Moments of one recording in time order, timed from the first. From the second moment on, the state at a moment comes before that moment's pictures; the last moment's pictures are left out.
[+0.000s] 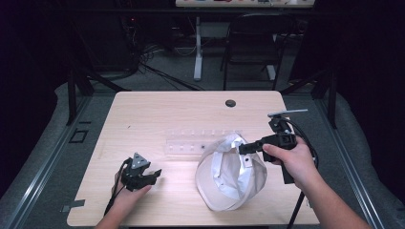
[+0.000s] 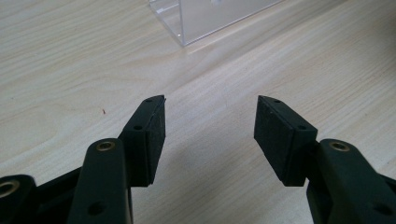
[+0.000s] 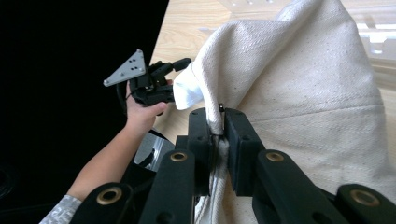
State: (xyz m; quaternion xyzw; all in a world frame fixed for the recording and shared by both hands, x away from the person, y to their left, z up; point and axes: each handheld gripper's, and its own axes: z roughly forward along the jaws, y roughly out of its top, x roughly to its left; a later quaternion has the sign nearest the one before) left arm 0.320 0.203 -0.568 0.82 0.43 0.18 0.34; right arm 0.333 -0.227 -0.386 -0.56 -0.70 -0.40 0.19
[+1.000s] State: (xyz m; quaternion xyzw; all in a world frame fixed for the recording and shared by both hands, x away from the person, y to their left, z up) left arm 0.305 0.179 -0.553 0.82 0.39 0.16 0.39; right arm 0.339 -0.237 -0.346 -0.55 -0.66 -0.48 0.18
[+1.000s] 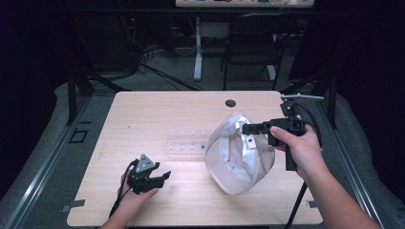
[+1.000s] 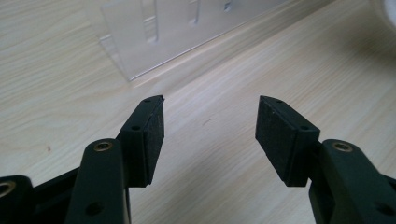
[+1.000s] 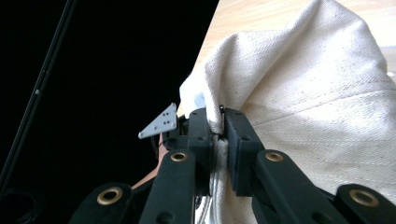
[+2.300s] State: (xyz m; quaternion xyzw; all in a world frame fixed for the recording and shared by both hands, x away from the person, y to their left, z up) left arm 0.280 0.051 -0.492 0.85 0.24 0.15 0.44; right arm 0.383 -0.201 -0.314 -0.56 -0.63 -0.51 0.15
